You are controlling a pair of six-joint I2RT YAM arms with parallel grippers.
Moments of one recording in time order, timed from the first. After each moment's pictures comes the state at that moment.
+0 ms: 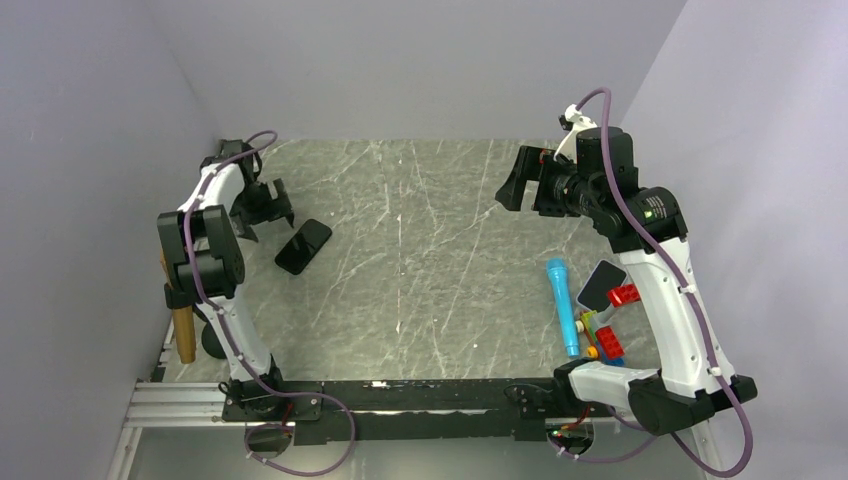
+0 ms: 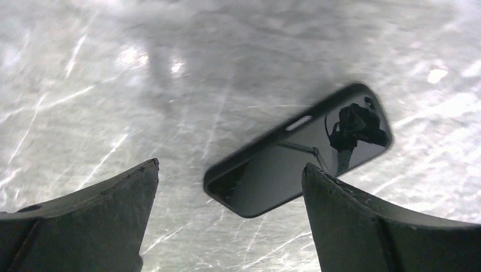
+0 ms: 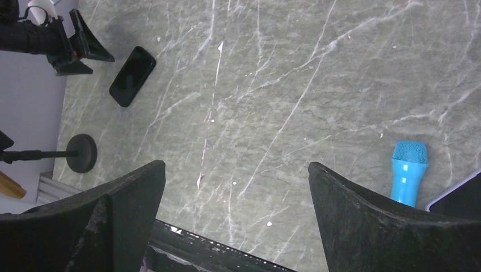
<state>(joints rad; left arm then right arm) 0.18 2.00 1.59 -0.92 0.03 -0.27 0.35 1.20 1.66 -1.05 -0.09 0.40</state>
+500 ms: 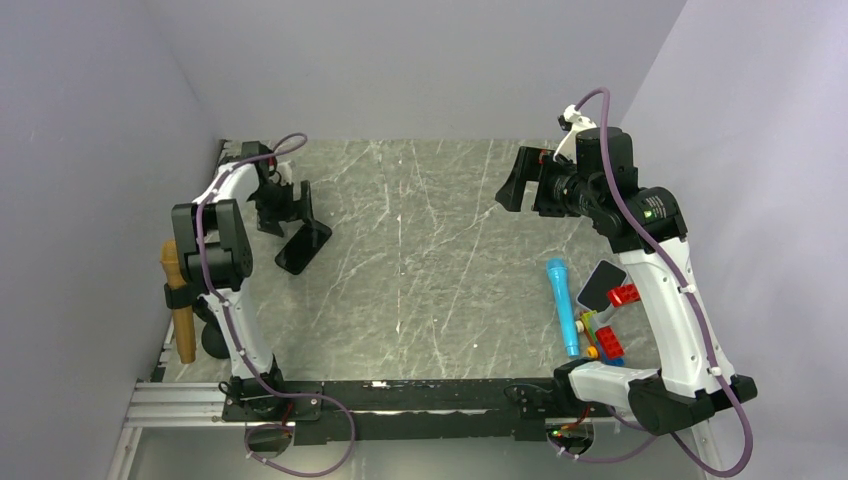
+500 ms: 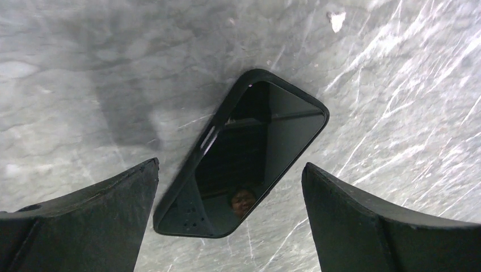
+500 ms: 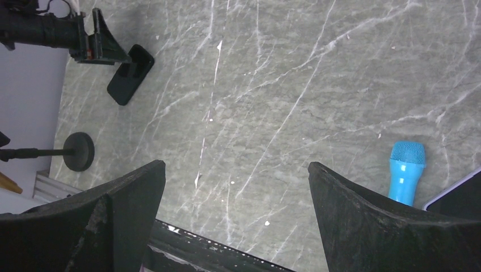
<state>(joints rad) 0.12 2.07 1.63 -0.88 0.29 -0.01 0.35 1.20 1.66 -1.05 -0.09 0.39</state>
